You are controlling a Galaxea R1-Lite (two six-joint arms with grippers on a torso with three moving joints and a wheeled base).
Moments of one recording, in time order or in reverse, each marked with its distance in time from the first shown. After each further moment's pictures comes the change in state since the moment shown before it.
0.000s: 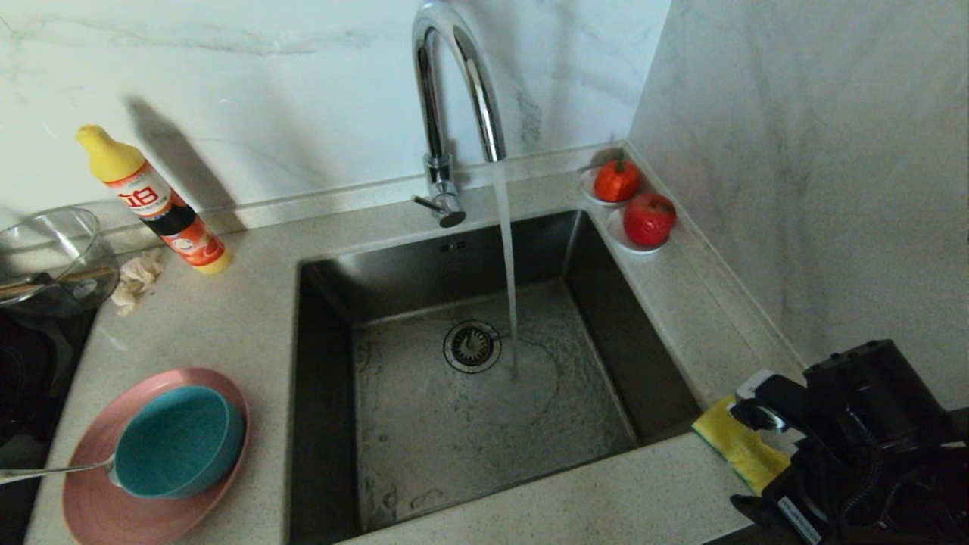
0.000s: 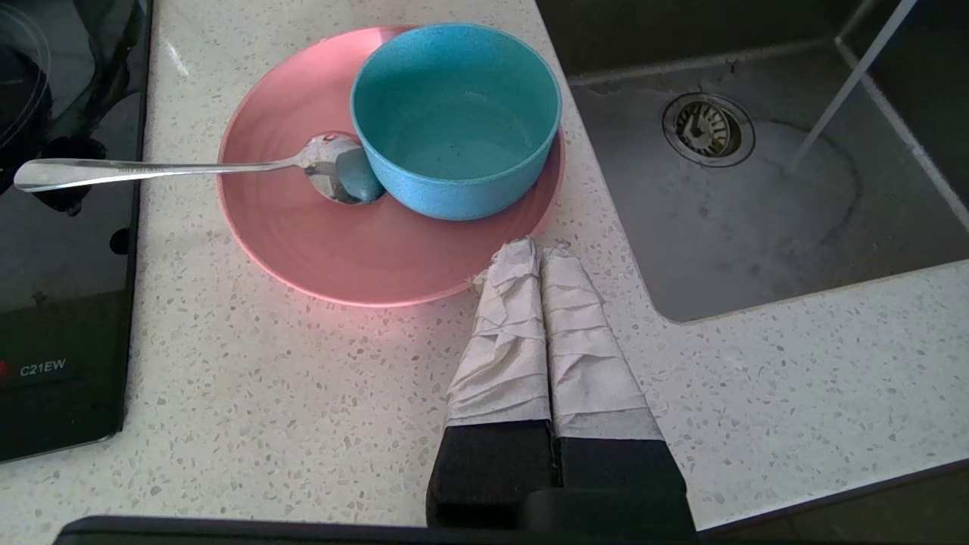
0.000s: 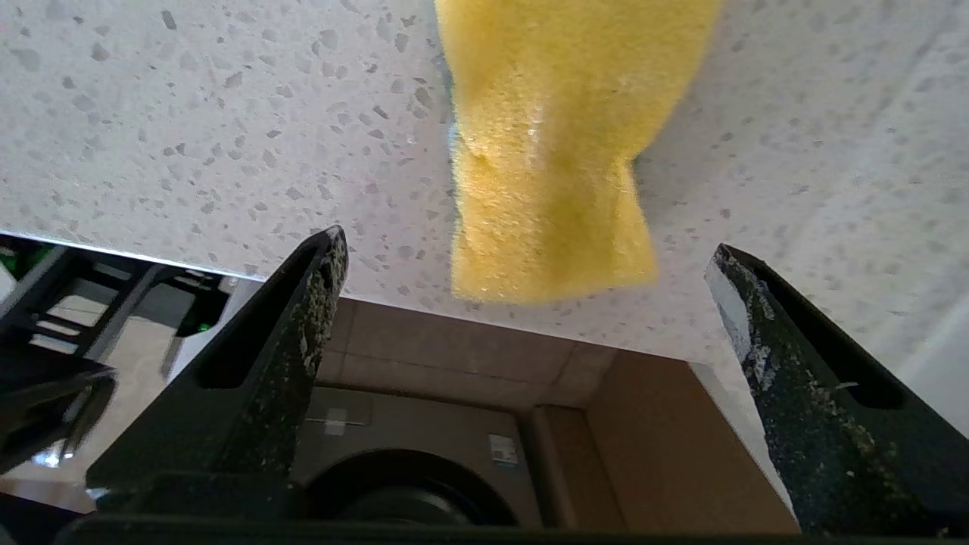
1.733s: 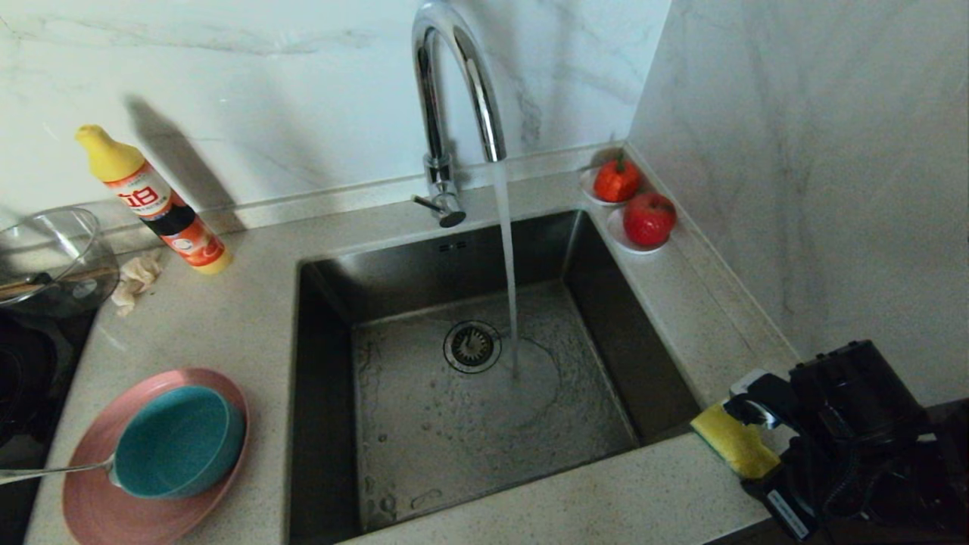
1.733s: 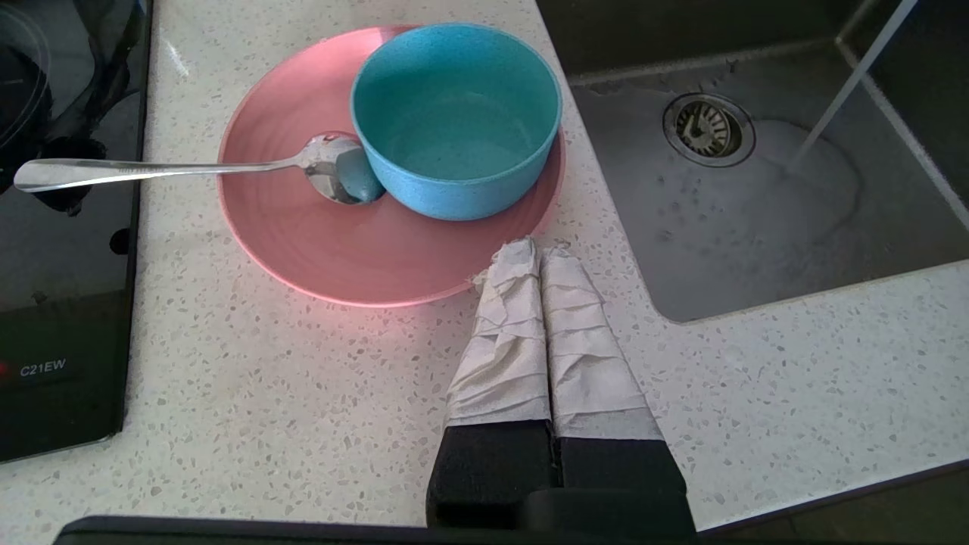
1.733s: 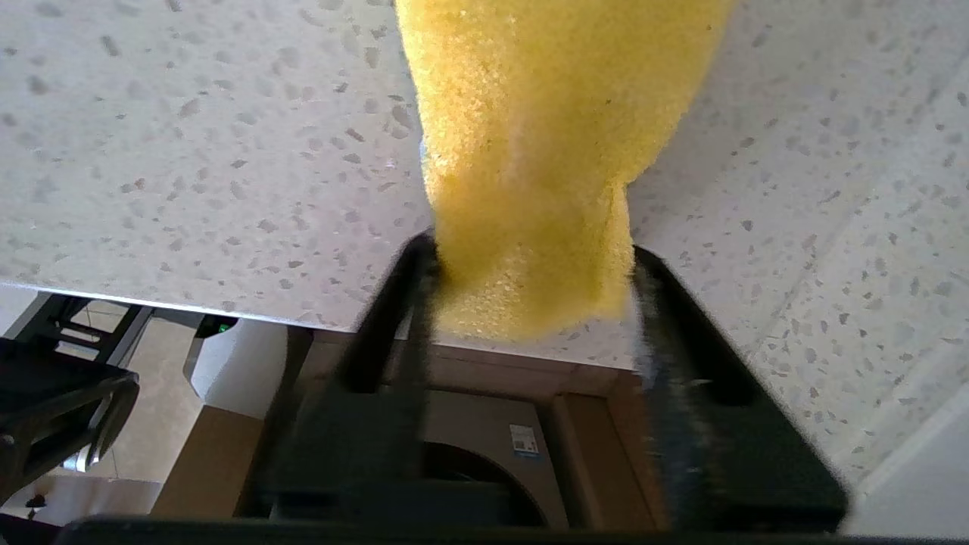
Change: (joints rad) left arm 0.000 0.000 0.000 0.000 0.000 0.000; right arm -0.033 0.053 0.000 -0.028 0.016 0.028
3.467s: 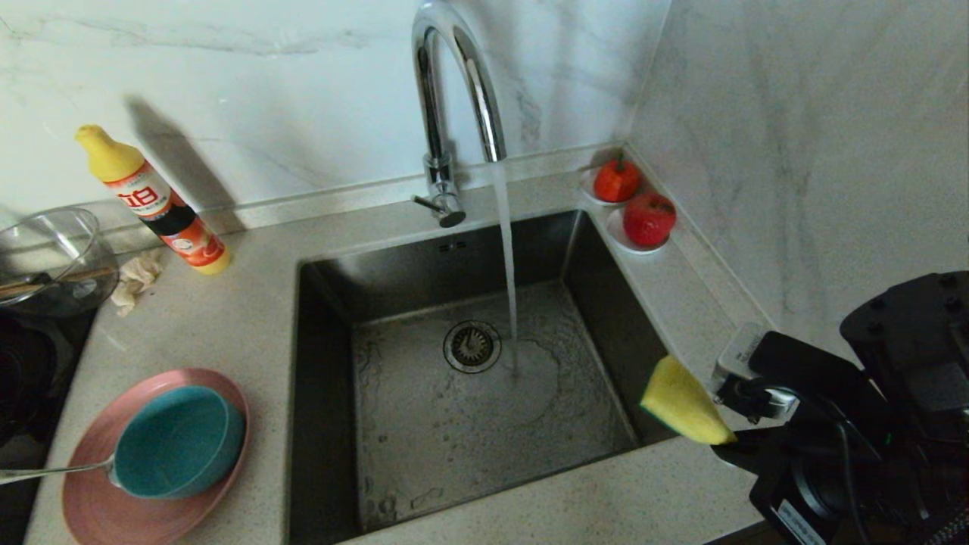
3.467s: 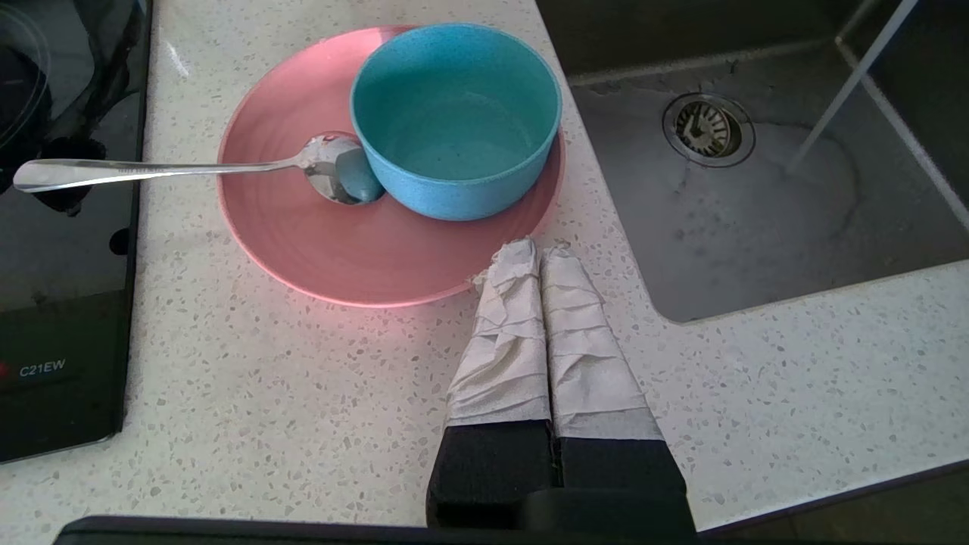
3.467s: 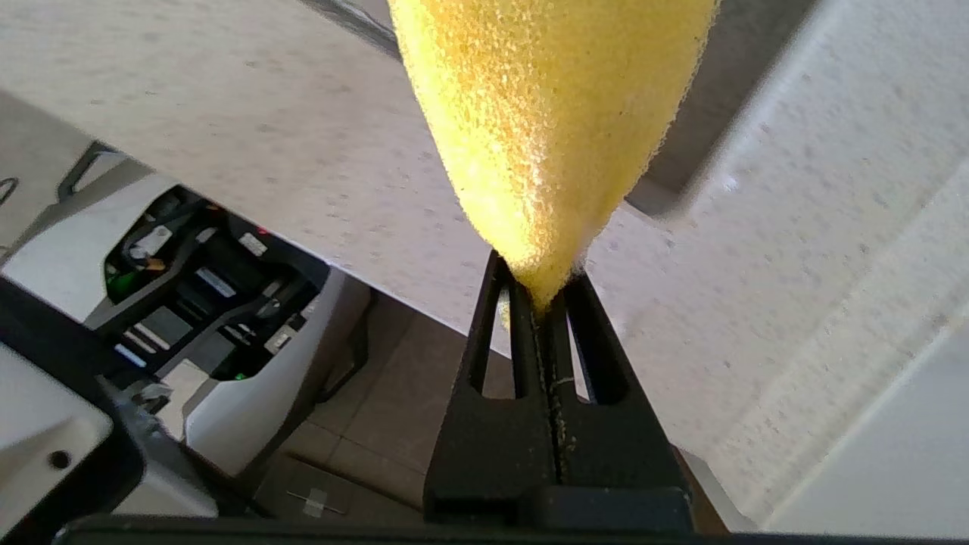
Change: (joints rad) left arm 0.000 0.000 0.000 0.000 0.000 0.000; right arm 0.385 -0.188 -0.277 0.276 -0.027 0.000
